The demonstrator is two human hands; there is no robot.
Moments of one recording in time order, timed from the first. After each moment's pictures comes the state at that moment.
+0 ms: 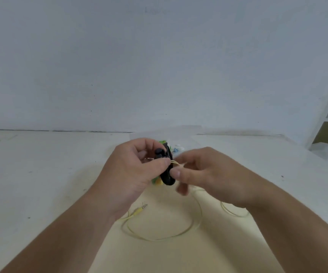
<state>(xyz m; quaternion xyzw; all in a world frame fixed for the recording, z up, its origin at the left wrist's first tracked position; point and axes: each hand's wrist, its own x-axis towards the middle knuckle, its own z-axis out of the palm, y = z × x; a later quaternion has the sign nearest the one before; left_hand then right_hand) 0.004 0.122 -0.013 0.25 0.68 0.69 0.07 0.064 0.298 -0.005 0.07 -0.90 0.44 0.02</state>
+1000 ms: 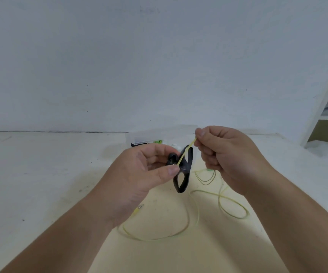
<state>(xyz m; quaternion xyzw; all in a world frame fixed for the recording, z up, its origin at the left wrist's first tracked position) 0.006 0.124 -0.021 0.33 0.60 0.71 0.16 0.060 0.312 0.003 -0.05 -0.71 0.68 0.18</state>
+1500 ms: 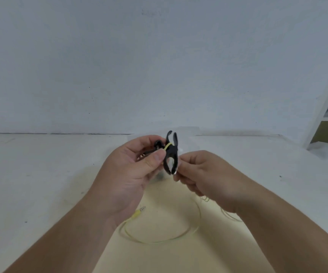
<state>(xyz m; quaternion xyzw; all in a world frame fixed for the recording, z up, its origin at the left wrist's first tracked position) 0.004 0.125 -0.018 0.24 0.48 0.83 0.15 0.060 0.288 -0.014 -0.01 -0.83 0.55 0.04</state>
